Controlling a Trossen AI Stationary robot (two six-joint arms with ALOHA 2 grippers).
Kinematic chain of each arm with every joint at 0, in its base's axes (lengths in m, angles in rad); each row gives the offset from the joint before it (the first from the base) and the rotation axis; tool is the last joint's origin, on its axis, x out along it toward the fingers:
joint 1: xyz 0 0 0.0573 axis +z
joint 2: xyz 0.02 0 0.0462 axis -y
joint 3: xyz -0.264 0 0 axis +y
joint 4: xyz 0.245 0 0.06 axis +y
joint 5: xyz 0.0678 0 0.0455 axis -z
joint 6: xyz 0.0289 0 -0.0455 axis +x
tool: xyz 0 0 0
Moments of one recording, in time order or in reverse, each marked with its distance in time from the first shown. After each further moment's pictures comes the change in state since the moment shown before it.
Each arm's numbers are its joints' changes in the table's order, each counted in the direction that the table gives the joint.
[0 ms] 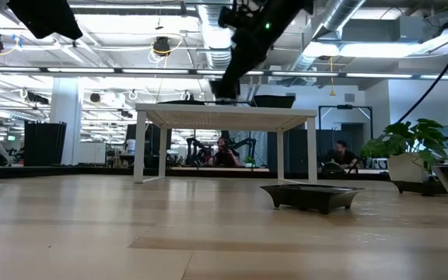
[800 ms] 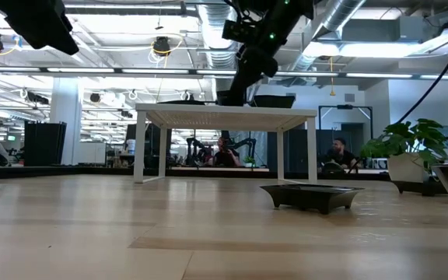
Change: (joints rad) left arm 0.000 0.000 0.048 -0.023 0.000 -0.006; right arm -0.024 -0.014 0.001 0.065 0.006 -0.152
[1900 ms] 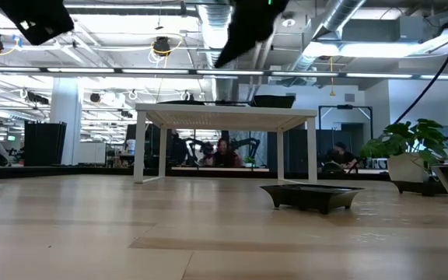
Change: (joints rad) left arm 0.000 -0.001 0.000 -0.118 0.090 -0.003; right arm 0.143 0.005 -0.091 0.037 0.004 0.109
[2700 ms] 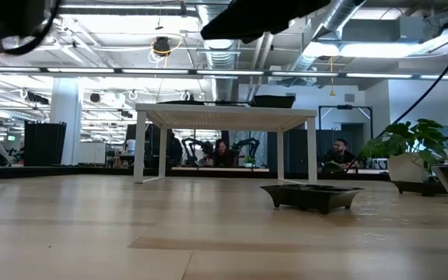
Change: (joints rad) left arm -0.029 -0.250 -0.001 -0.114 0.544 -0.601; right arm 0.272 0.106 0.473 -0.673 -0.143 0.093
